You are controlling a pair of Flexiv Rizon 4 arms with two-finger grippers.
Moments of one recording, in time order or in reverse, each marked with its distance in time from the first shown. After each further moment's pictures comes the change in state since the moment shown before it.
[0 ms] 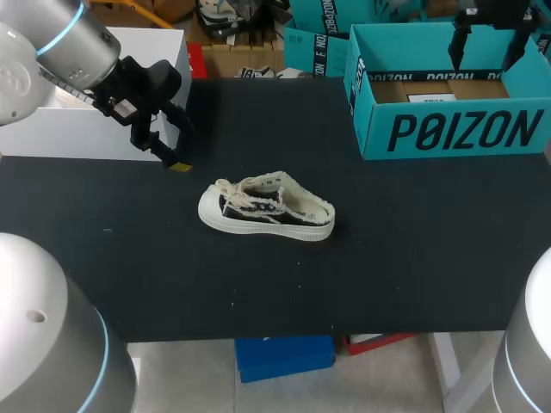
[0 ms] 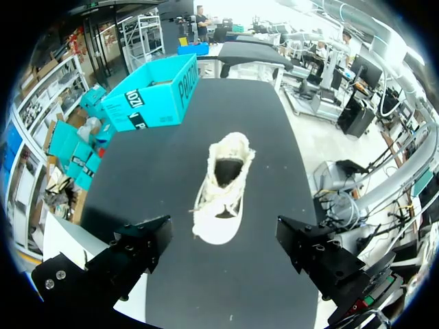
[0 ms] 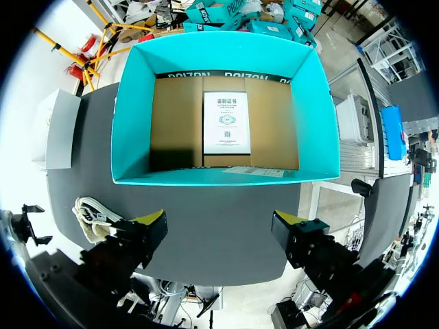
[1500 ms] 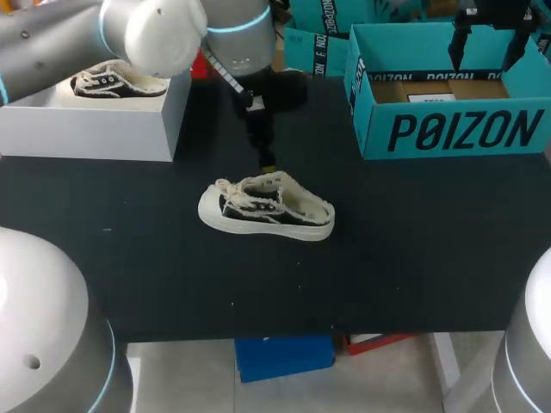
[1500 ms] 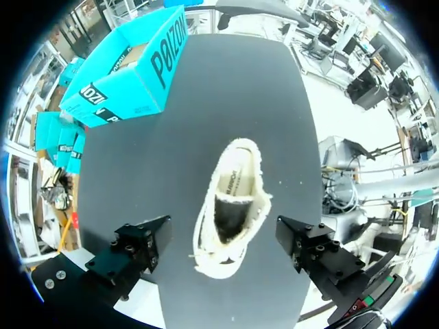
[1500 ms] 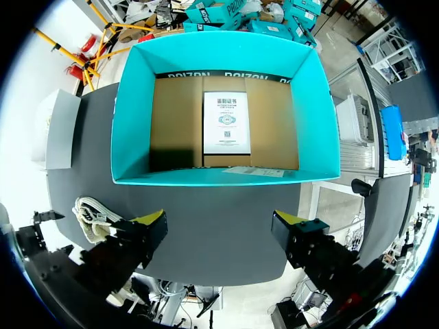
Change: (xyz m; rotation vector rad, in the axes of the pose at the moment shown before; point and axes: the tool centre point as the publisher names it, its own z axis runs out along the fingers) left arm -0.009 -0.100 0.086 -0.374 0.026 -0.003; right arm 0.000 0.000 0.000 0.000 0.000 0.000
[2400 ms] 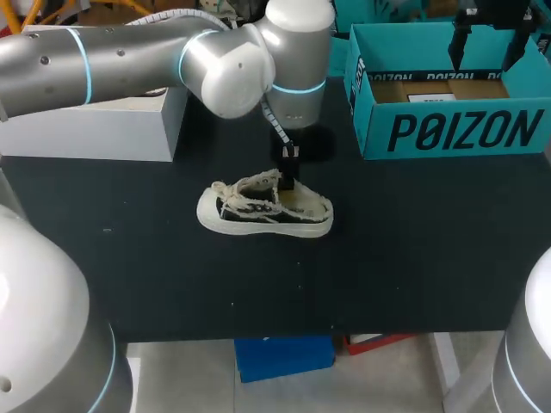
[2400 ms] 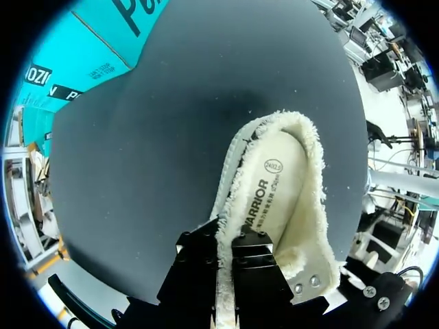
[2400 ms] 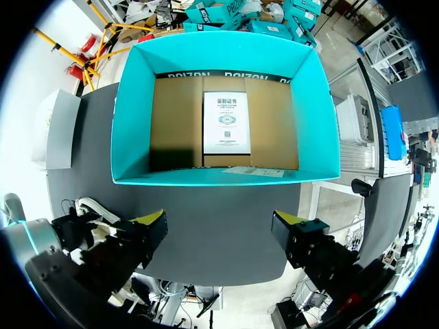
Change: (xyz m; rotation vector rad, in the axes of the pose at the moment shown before) left arm -0.021 -0.013 0.130 -0.248 0.004 -0.014; right arm 0.000 0.000 0.000 0.000 0.000 0.000
